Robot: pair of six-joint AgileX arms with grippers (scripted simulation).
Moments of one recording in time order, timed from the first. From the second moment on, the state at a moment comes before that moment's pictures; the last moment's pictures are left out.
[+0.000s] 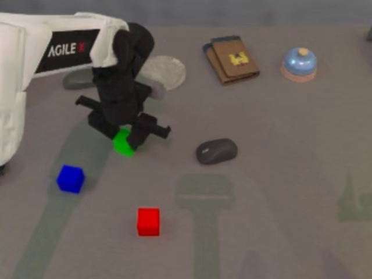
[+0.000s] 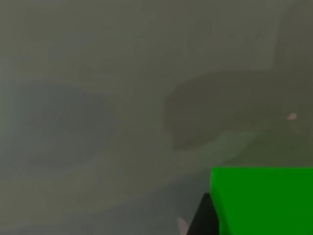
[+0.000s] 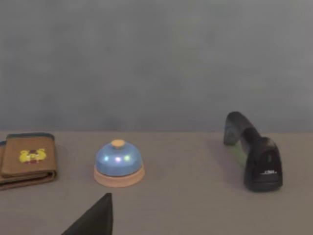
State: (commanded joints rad) left arm -0.39 2.36 1.73 -0.94 0.00 0.10; right arm 0.01 0.00 0.00 0.00 0.00 0.00
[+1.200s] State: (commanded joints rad) left arm -0.47 2.25 1.87 -1.18 0.00 -0.06; right arm 0.01 0.00 0.00 0.00 0.00 0.00
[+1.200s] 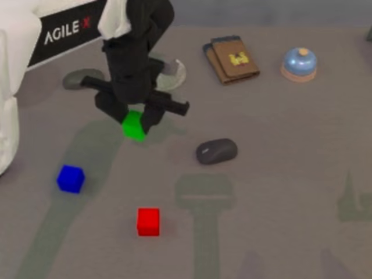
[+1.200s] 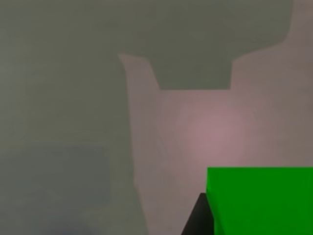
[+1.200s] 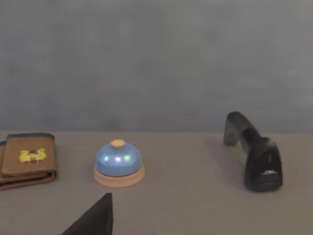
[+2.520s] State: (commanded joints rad) left arm -0.87 2.10 1.62 -1.08 -0.01 -0.87; right arm 0.01 0.00 0.00 0.00 0.00 0.00
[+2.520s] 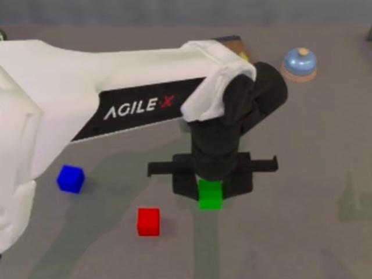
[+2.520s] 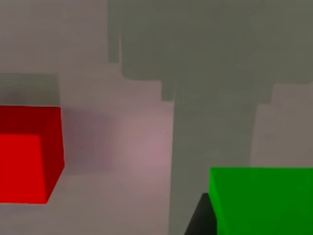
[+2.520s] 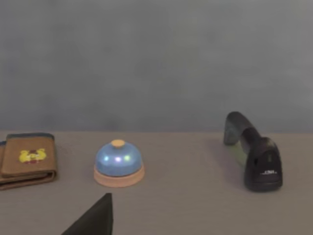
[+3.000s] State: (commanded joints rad) left arm -0.87 2.15 1.50 -0.91 -0.01 -0.87; right arm 0.01 0.00 0.00 0.00 0.00 0.00
